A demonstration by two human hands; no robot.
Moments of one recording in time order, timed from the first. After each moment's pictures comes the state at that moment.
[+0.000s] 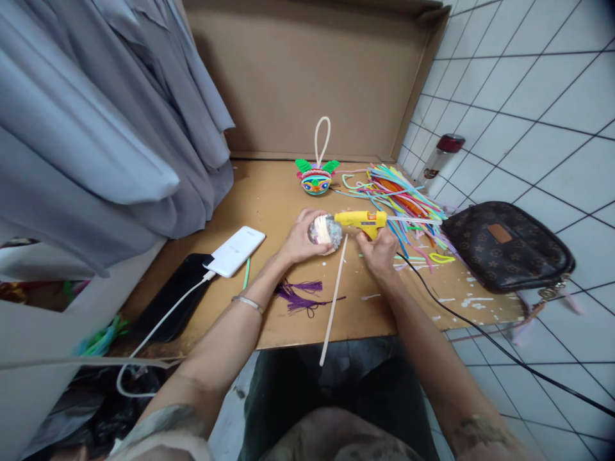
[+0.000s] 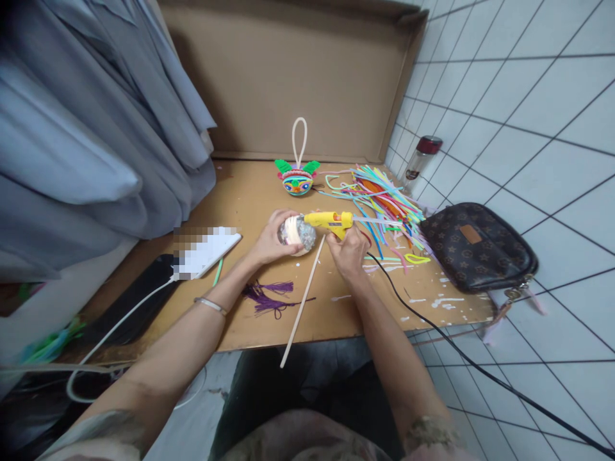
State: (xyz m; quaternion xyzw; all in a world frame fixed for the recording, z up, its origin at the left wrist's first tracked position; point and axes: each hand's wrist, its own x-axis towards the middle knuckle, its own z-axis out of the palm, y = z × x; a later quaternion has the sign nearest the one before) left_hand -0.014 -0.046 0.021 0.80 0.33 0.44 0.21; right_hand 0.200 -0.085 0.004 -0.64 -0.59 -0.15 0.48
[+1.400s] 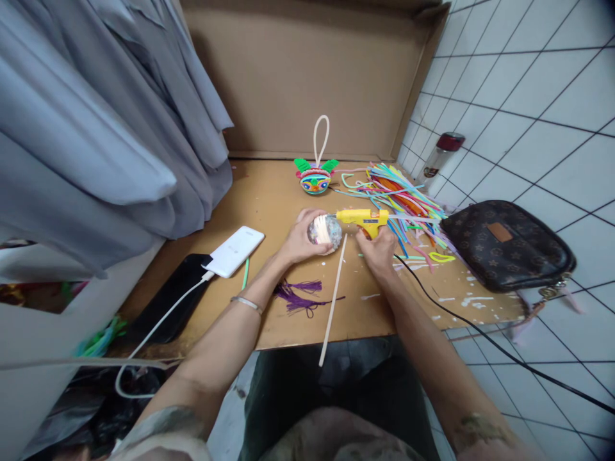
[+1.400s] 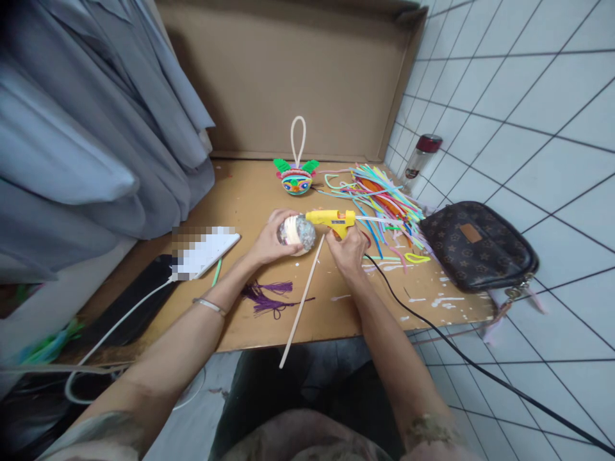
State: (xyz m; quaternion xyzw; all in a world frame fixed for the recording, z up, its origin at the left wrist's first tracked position) left_hand -0.014 -0.046 0.020 0.81 0.34 0.43 0.20; right_hand 0.196 -0.083 0.011 -0.68 -0.54 -0.07 0.50
